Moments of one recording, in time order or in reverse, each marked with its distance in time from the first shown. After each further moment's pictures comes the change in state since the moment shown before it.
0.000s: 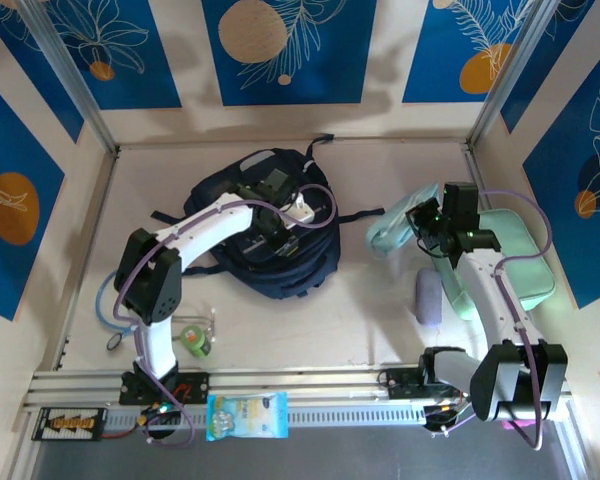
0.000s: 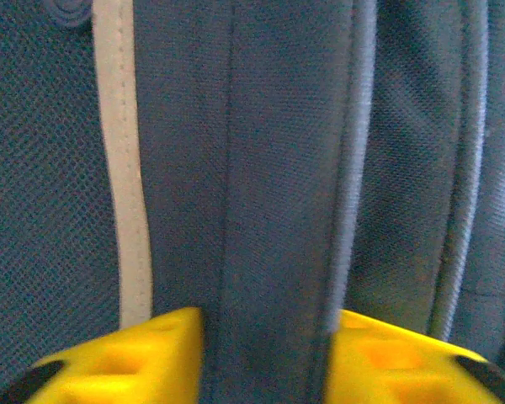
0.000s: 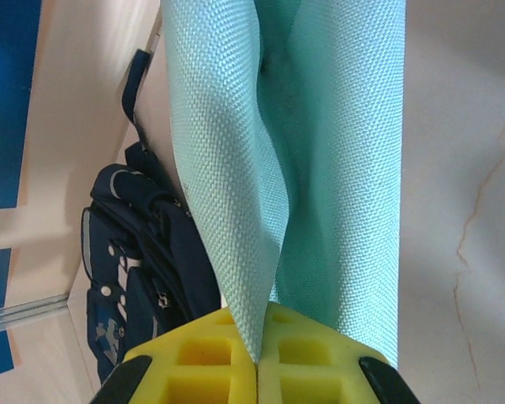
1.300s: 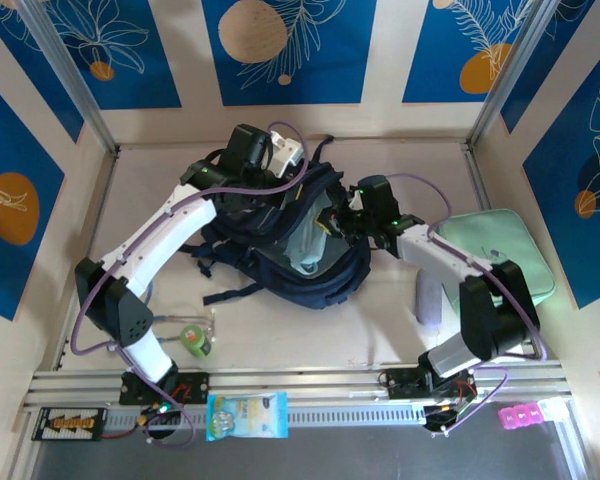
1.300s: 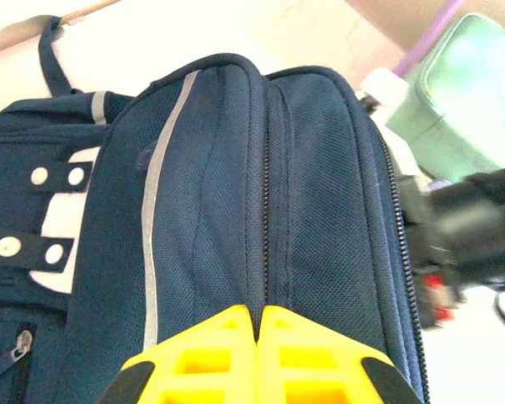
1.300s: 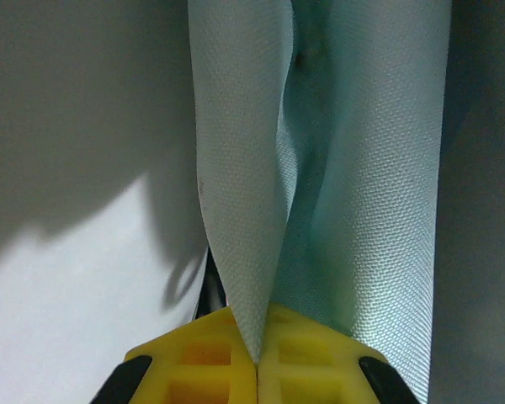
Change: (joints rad) left arm 0.045 -0.215 0.149 0.170 0.174 -0.354; right arm 0.459 0.393 0.090 0.390 -0.243 0.149
